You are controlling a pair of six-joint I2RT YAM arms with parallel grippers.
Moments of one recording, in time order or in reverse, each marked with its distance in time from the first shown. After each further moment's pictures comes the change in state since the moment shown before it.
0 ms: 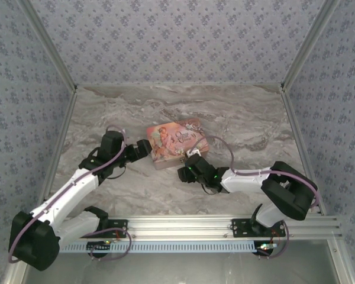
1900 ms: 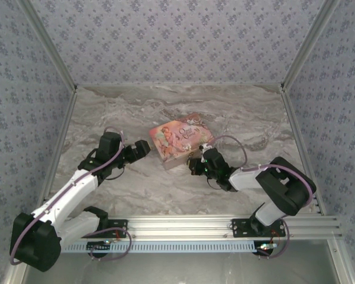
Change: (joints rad) left arm 0.036 -0.003 -0.035 0.025 0.061 -0.027; right arm -0.225 0.034 -0.161 0.394 -0.297 0.197
